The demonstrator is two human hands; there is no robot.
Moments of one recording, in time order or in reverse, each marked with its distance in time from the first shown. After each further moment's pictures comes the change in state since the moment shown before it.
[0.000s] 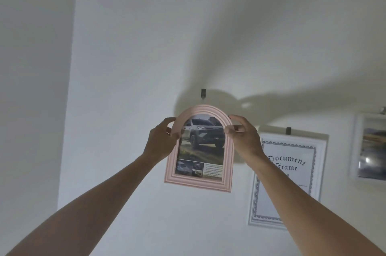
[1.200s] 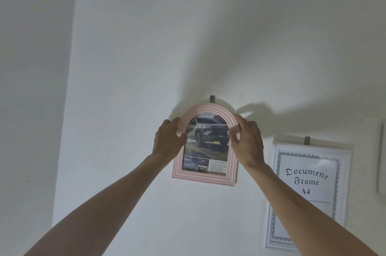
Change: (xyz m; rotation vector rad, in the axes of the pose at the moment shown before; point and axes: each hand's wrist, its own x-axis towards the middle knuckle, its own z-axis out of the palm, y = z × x) left_hand 0.056 -0.023 0.015 0.236 0.158 0.173; right_hand 0.046 0.036 0.044 -0.546 0.189 -0.404
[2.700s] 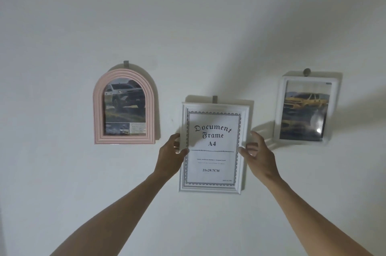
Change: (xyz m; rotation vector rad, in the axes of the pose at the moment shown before) left_hand -0.167 0.175 0.185 -0.308 -0.301 -0.287; right_hand -0.132 0.252 -0.195 0.301 -0.262 0.519
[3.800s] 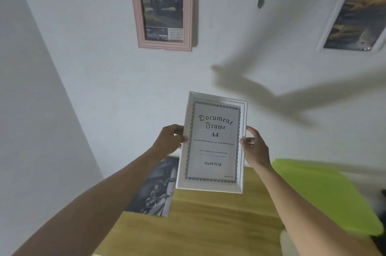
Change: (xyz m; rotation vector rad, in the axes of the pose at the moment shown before) left_hand -0.216 -0.115 -0.087 -0.215 -0.305 -0.566; right_hand -0.248 0.035 0.088 -0.046 -0.237 0.362
